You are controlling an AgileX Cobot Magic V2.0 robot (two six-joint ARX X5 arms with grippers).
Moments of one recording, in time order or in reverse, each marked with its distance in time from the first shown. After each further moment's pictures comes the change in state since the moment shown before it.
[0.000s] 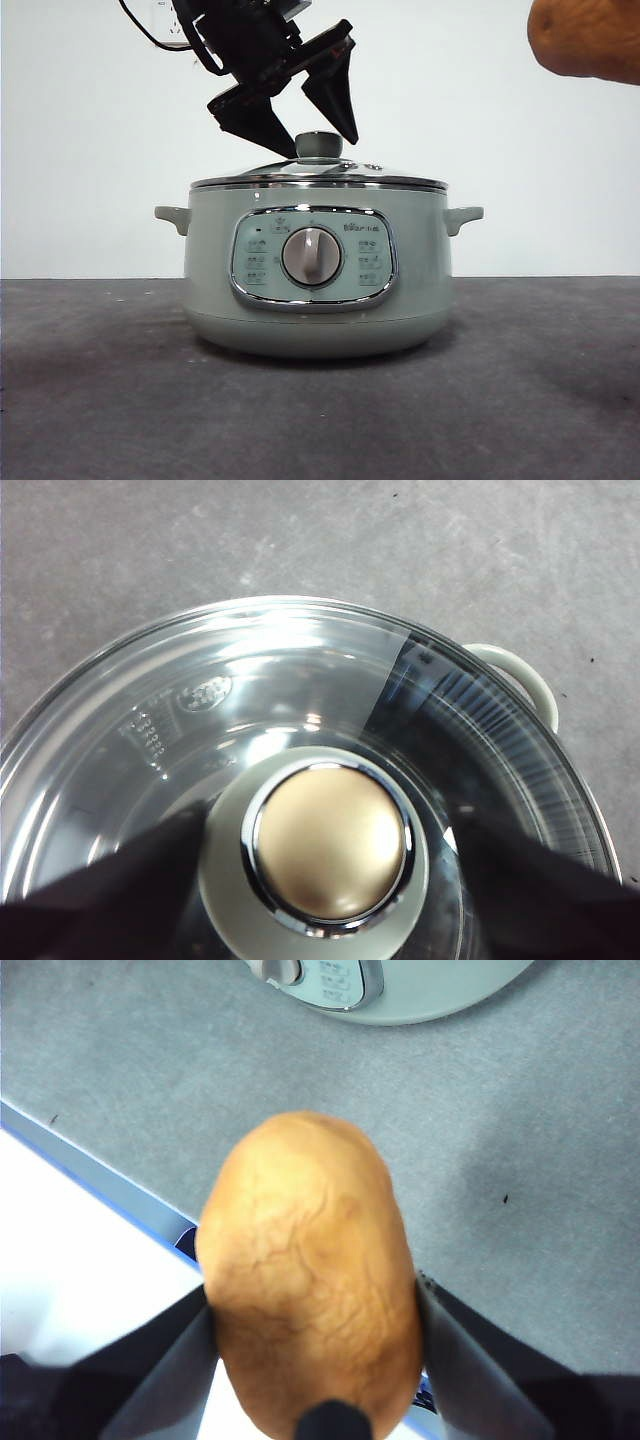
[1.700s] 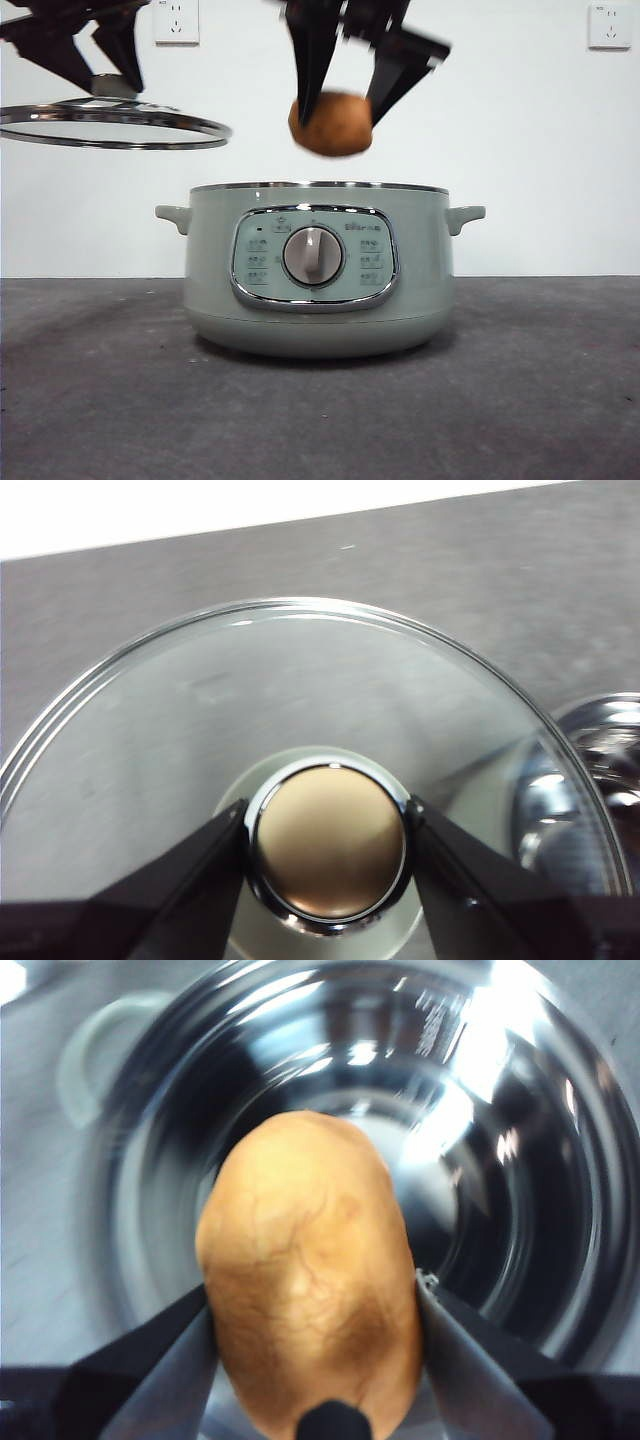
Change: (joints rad) left arm 0.453 -0.209 -0.002 -0.135 -0.043 0.003; right arm -0.225 1.008 0.866 0.110 -0.029 -0.169
